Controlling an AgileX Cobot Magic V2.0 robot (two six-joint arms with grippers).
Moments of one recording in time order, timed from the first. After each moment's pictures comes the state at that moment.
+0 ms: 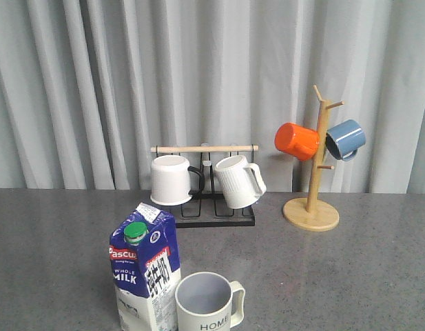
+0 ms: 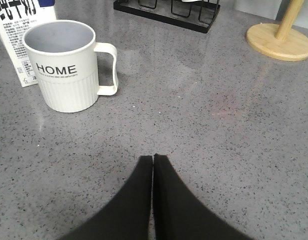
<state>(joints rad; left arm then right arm) -0.02 -0.01 0.02 -0.02 0.07 -0.14 0.35 0.72 -0.45 0.19 0.27 -0.26</state>
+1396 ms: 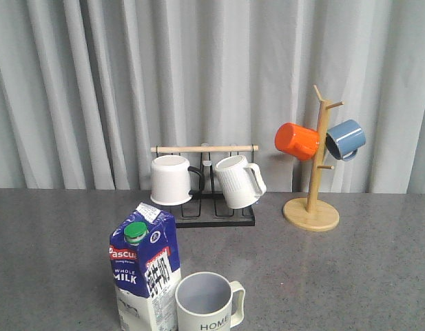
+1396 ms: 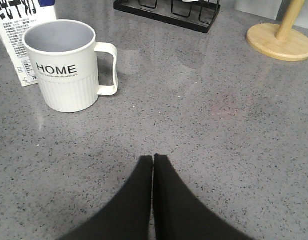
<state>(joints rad) -0.02 -0.01 0.02 0.16 0.08 -0.32 0.35 0.72 -0.45 0.19 0.27 -0.26</state>
